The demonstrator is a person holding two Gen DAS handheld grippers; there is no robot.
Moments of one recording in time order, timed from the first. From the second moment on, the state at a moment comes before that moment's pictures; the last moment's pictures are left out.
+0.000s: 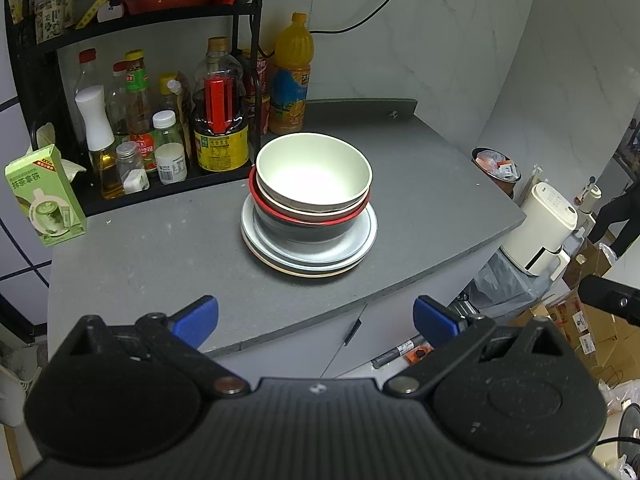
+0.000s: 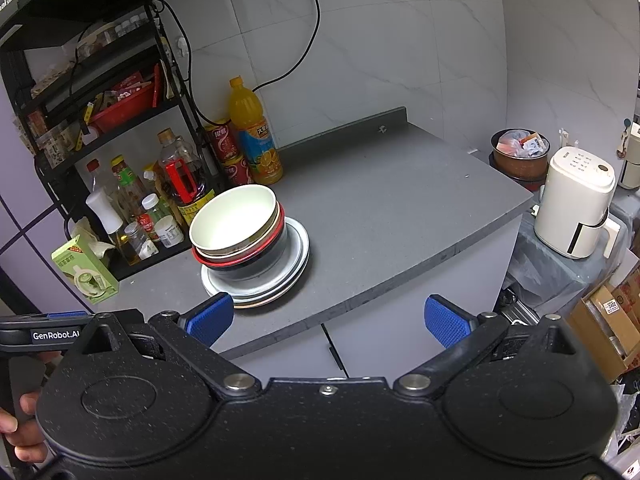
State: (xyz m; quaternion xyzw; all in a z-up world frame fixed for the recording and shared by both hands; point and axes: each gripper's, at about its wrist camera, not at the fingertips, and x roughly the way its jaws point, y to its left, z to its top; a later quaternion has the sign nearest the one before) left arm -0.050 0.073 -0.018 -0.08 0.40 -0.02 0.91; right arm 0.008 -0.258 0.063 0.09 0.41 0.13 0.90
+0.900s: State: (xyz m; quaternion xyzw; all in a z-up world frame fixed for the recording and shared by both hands) left arm -0.041 0.074 -0.013 -0.07 0.39 -0.02 0.92; right arm 0.016 -0.254 0.060 0.09 0.41 0.12 0.90
